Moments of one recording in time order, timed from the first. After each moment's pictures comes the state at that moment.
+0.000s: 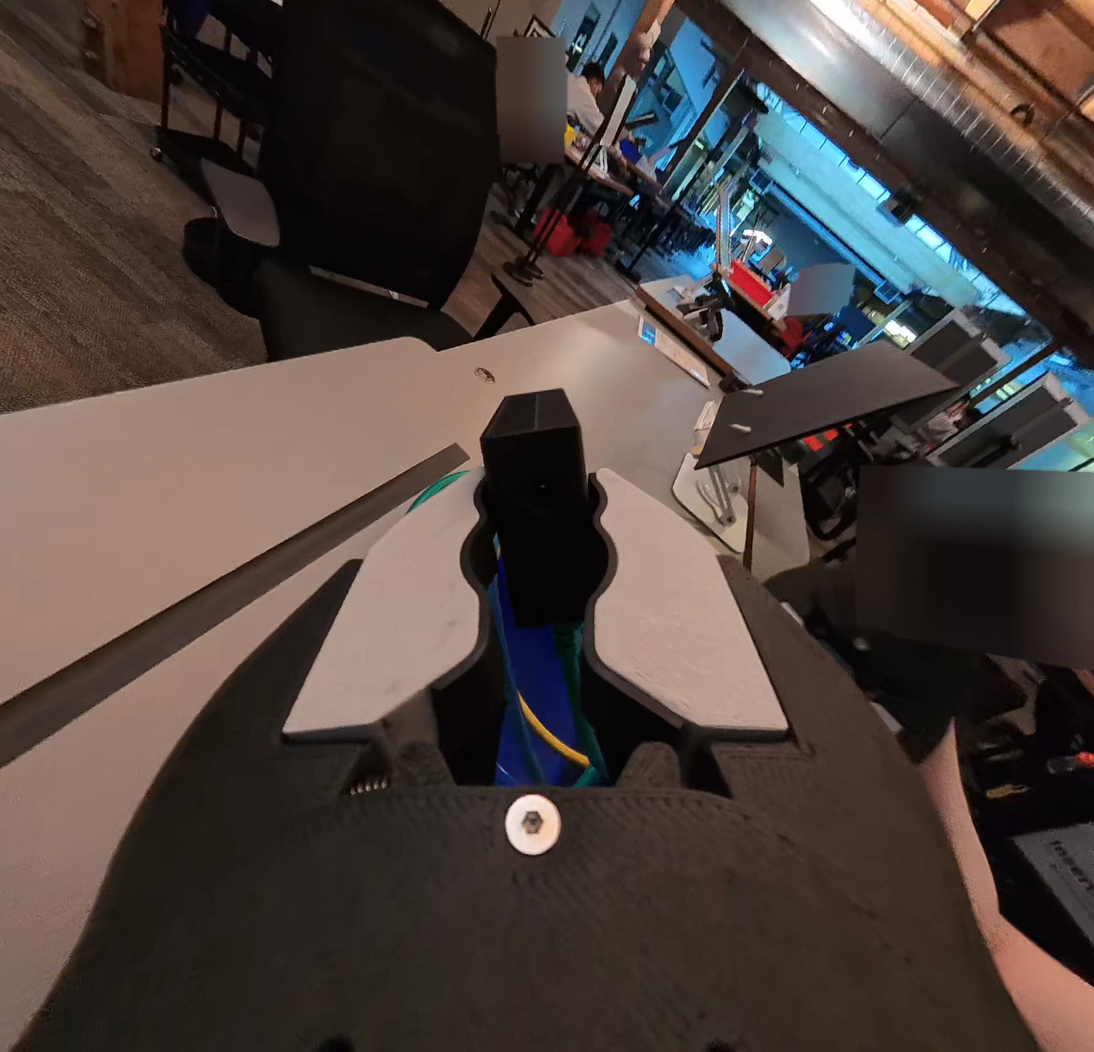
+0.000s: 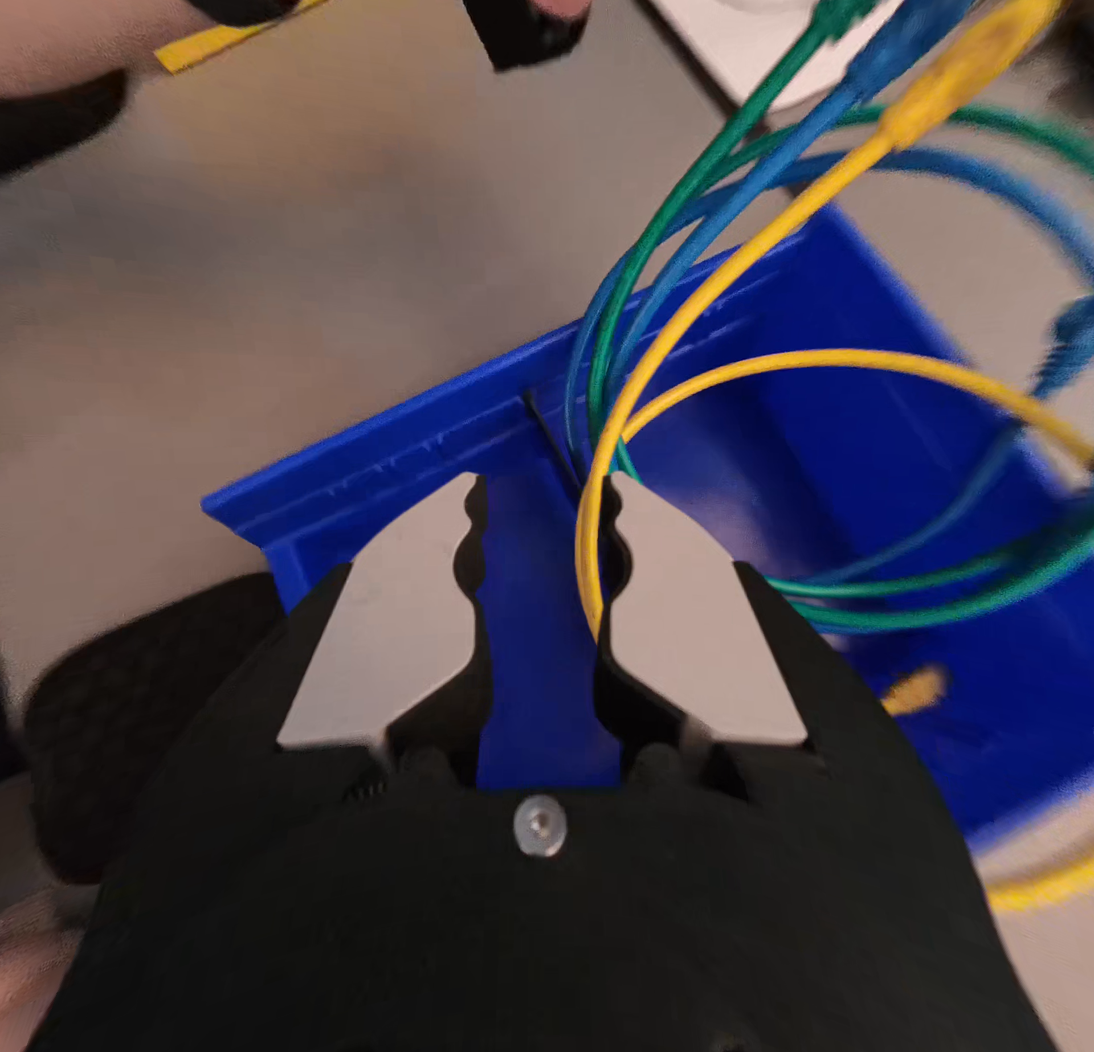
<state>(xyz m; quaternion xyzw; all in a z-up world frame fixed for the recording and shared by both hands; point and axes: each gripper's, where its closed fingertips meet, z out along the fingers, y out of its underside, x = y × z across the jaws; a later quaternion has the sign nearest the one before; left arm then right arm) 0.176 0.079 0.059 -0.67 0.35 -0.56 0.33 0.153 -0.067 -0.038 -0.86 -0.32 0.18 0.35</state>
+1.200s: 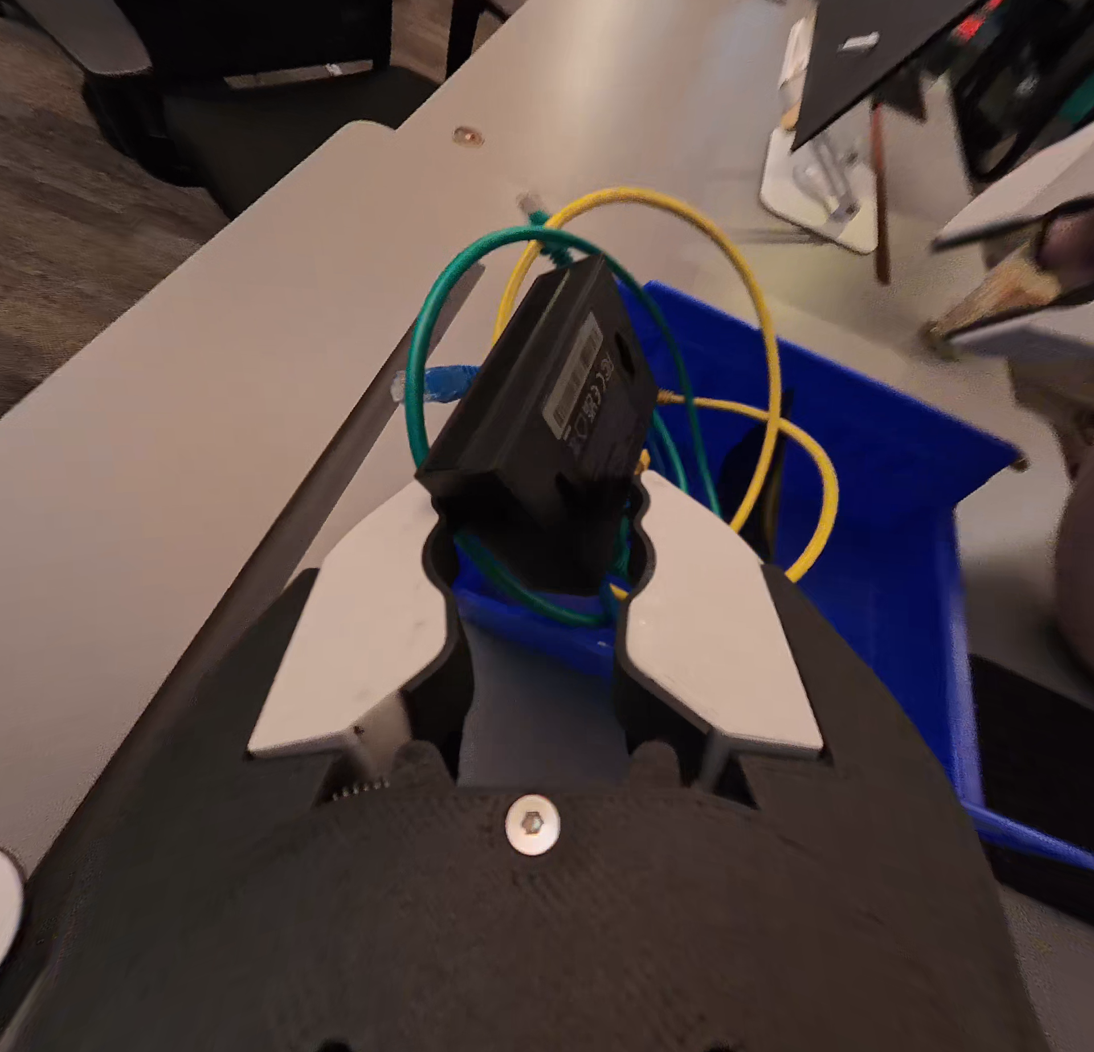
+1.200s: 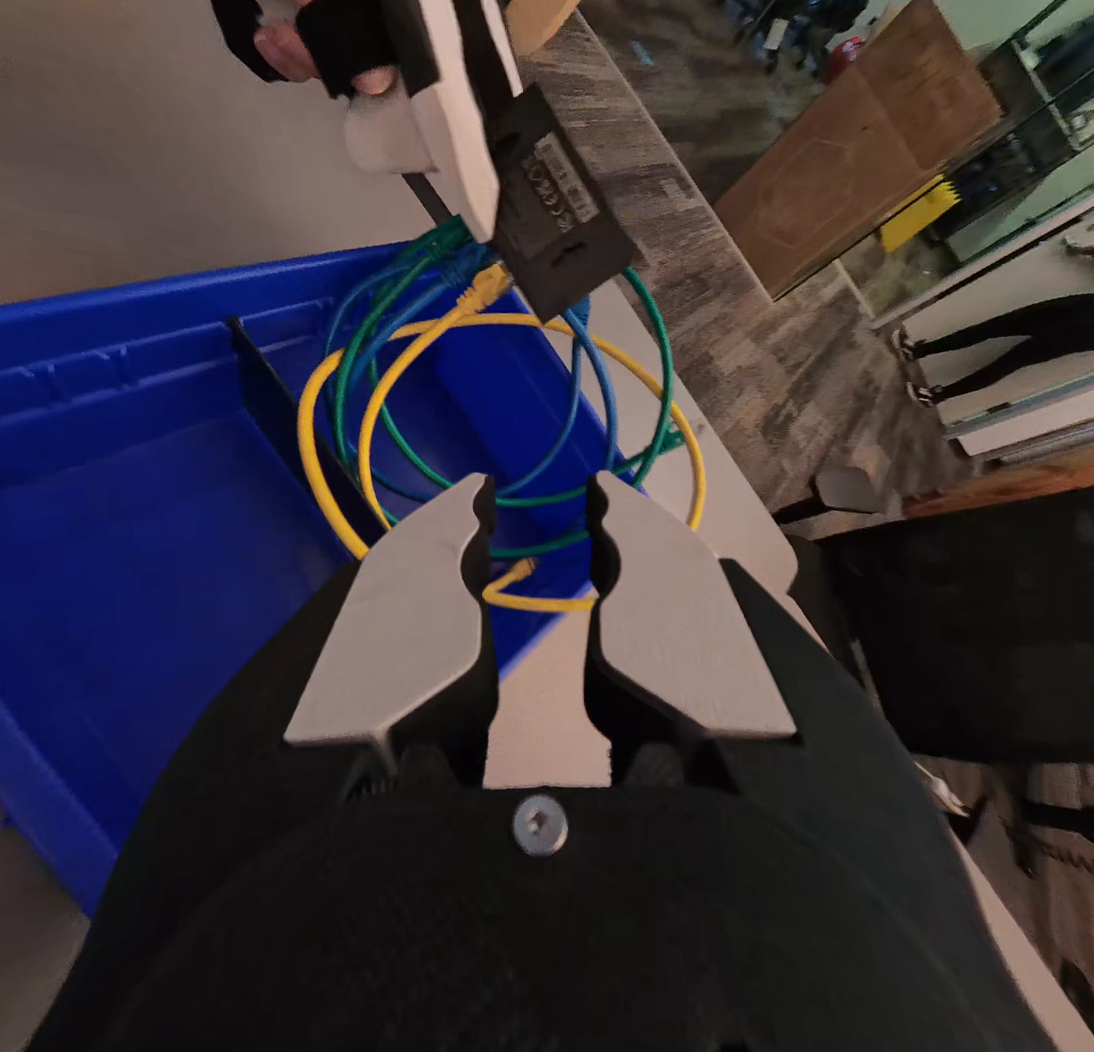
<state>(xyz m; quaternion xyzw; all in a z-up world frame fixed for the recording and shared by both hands) 0.185 0.057 -0.020 -0.65 0.58 -0.41 0.27 0.252 -0.073 0.022 -0.80 -0.32 -0.13 0.49</state>
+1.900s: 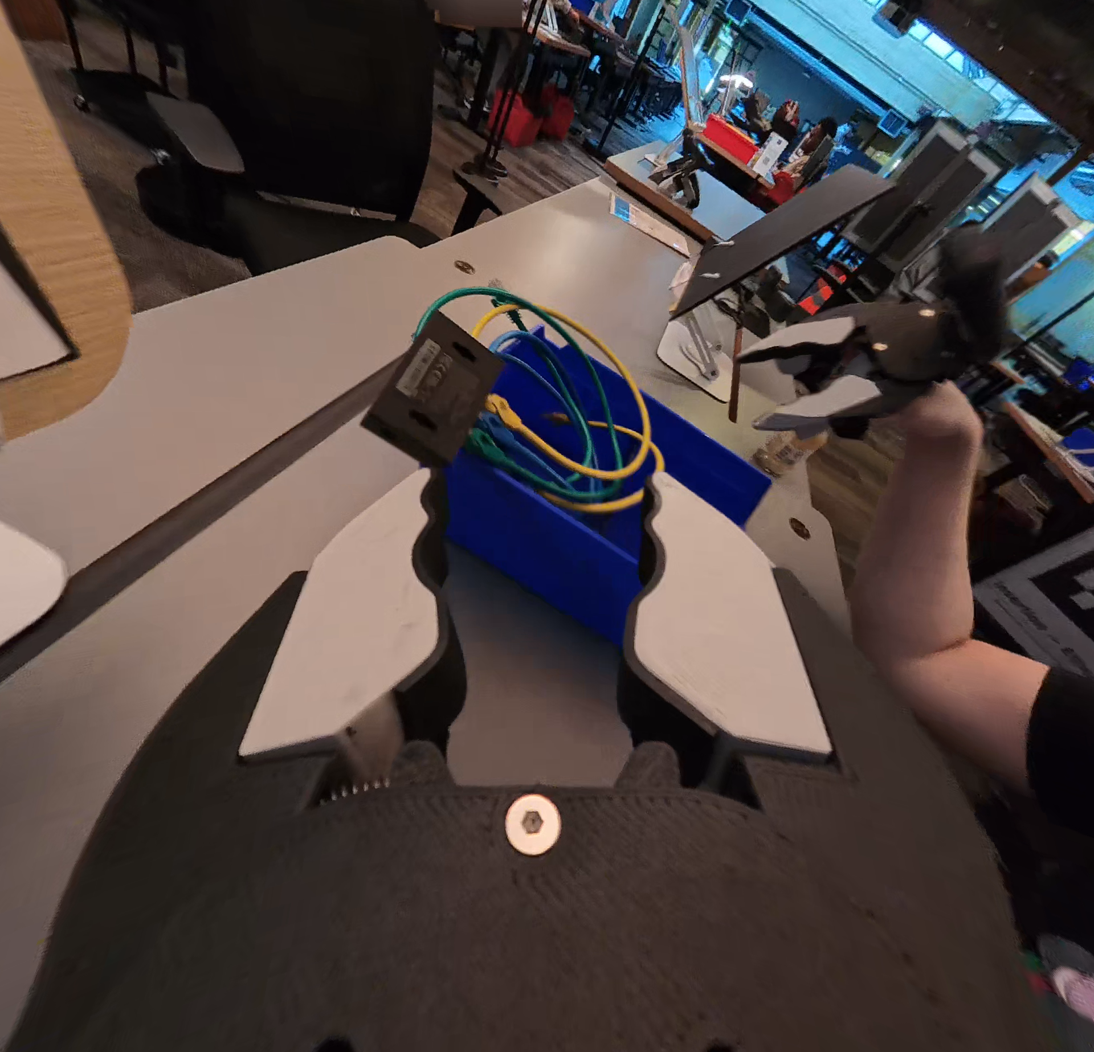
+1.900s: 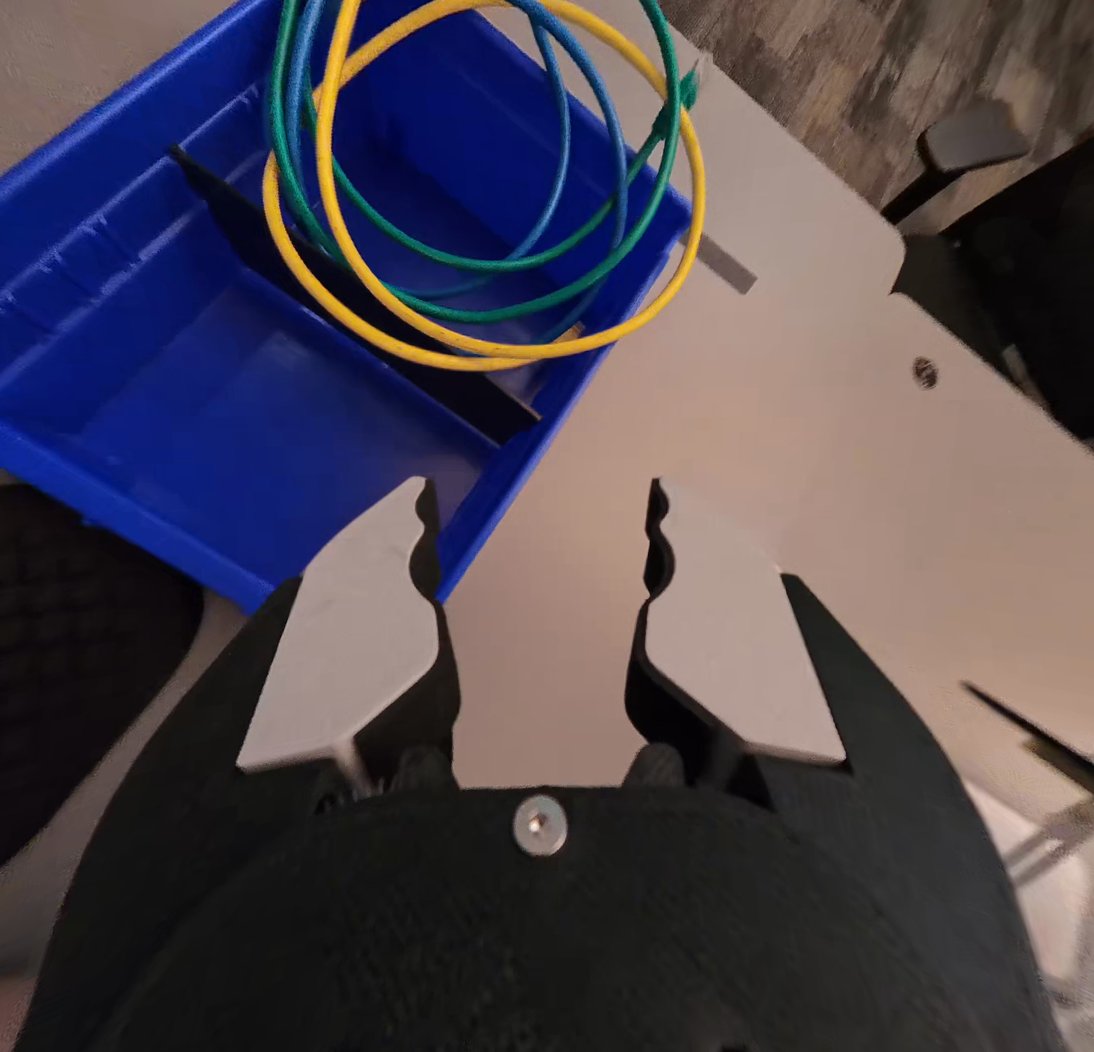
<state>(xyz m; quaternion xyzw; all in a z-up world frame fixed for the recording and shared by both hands) 0.032 0.049 0.051 -0.65 0.45 -0.53 0.30 0.292 -0.155 -0.010 -0.92 -0.14 -0.09 0.37</state>
